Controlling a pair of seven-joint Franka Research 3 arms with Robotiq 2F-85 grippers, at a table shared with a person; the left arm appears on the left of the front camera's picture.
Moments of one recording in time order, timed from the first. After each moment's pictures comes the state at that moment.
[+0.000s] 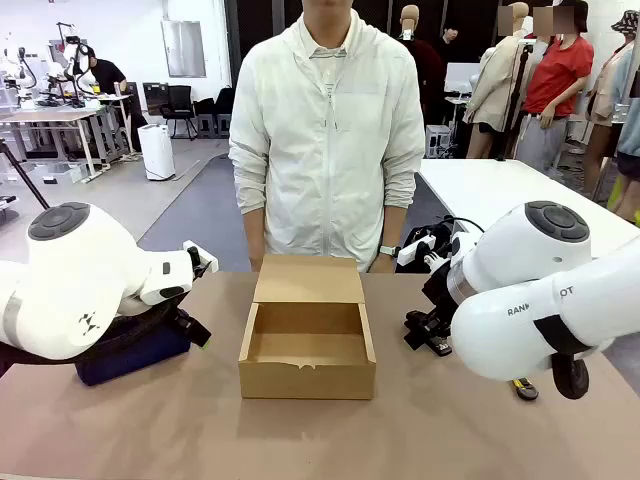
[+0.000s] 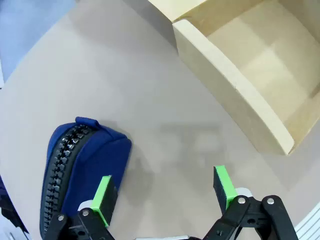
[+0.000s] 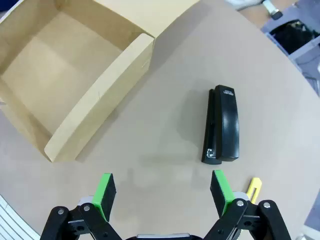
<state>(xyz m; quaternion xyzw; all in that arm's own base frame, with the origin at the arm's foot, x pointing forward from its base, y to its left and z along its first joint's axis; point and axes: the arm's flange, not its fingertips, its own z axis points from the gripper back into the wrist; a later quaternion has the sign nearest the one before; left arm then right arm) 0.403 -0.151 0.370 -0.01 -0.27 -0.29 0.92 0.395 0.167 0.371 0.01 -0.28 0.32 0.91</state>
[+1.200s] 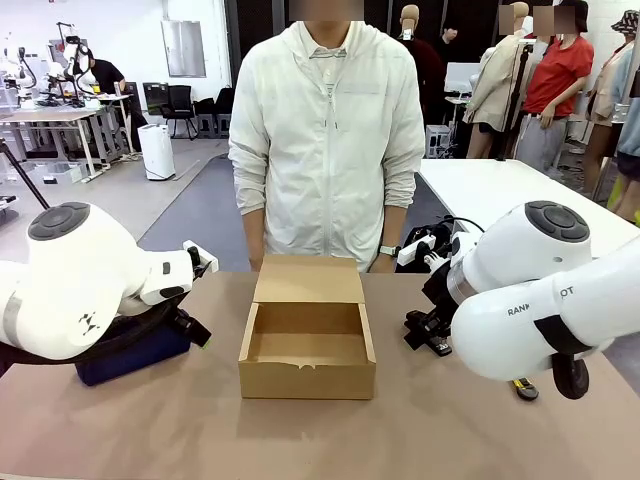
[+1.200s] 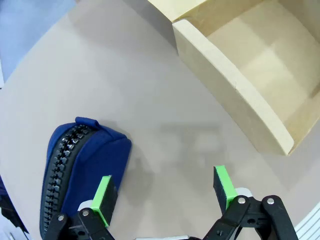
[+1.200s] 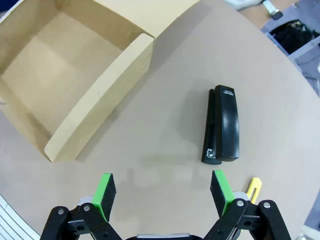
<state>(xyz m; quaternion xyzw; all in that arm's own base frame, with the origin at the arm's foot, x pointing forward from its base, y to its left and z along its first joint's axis) 0.403 -0.151 0.370 -0.01 -0.27 -0.29 0.92 0.395 0.167 0.371 0.01 -0.28 0.32 0.91</state>
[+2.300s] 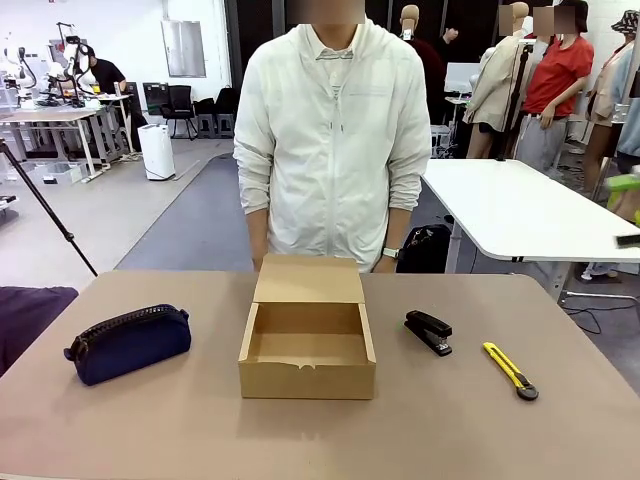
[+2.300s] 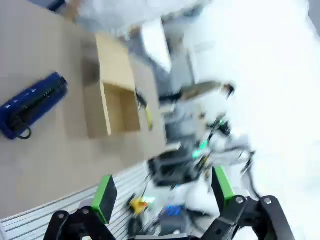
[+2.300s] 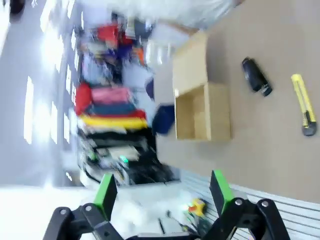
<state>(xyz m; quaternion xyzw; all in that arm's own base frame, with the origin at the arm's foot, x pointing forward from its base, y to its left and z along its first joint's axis) 0.278 0.190 0.545 -0.58 -0.23 0.08 0.78 0.323 -0.158 0.536 0.56 -0.18 -0.16 0.80</state>
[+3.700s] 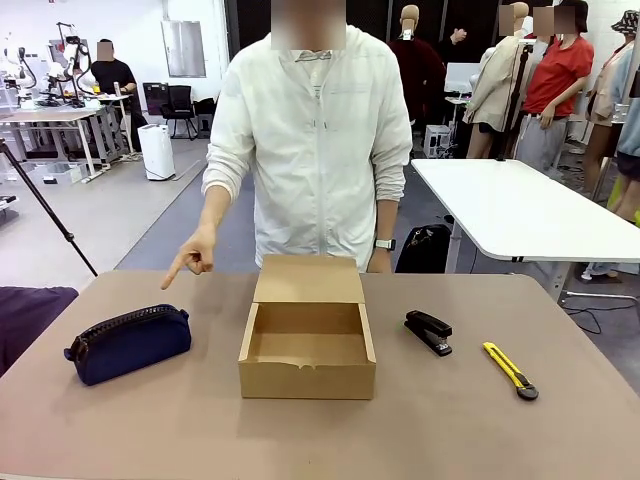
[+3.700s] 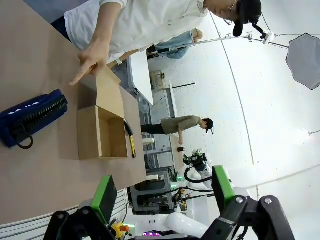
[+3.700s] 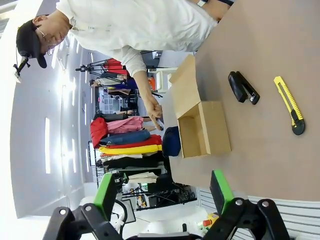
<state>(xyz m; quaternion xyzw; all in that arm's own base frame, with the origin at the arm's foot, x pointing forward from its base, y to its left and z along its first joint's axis) 0.269 0.212 0.519 -0.62 -0.26 0.15 0.73 0.311 -0.188 0.509 0.57 -0.19 -0.22 0.76</state>
